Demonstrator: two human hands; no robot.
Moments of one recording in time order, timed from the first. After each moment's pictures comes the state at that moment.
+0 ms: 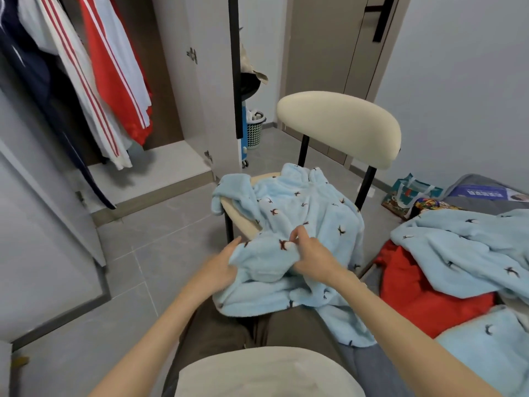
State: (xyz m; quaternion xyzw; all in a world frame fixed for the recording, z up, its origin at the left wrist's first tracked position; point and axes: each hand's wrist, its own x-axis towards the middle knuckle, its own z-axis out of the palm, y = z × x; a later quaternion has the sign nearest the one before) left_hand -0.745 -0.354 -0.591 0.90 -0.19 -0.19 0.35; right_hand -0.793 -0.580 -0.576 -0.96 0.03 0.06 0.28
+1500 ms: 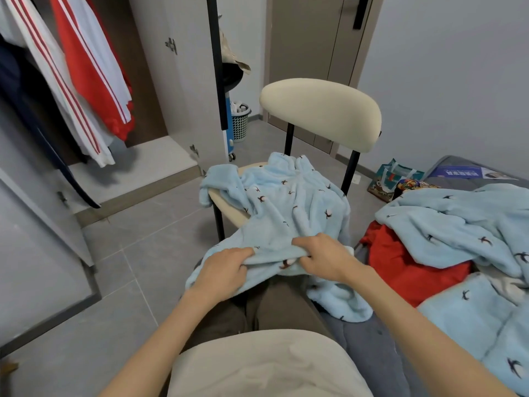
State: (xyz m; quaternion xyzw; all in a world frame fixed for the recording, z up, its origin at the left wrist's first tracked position) left_hand -0.783 -0.374 -0.602 0.93 -0.33 -0.04 0.17; right_hand -0.842 -0.605 -0.573 -0.98 -0.06 0.03 0.18
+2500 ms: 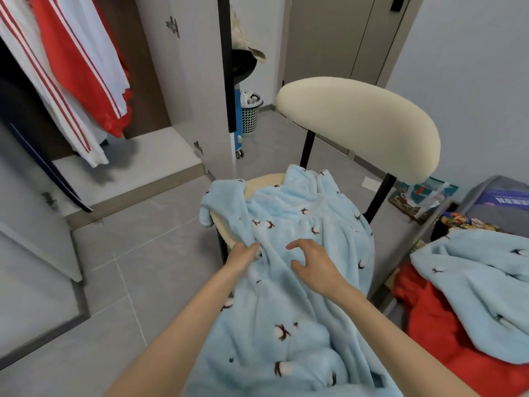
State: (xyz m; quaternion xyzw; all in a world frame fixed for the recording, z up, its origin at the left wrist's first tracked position) left_hand -0.597 -0.455 -0.650 0.75 0.12 -0.27 0.59; right_hand -0.688 -0.616 -0.612 -0.94 0.07 0.05 0.34
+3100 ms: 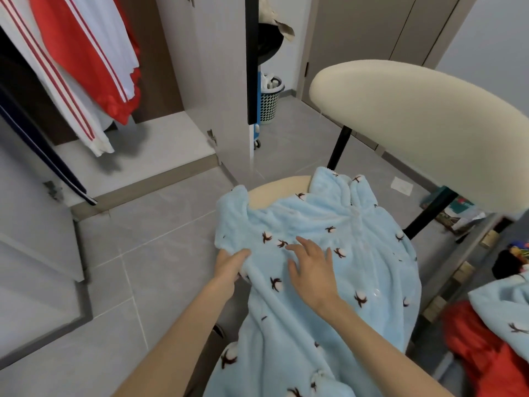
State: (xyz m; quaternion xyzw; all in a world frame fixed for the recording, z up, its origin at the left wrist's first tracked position) left_hand -0.512 -0.421 -0.708 0.63 0.26 -0.18 0.70; right_hand -0.586 -0.586 -0.673 -0.98 0.07 0.03 0.20
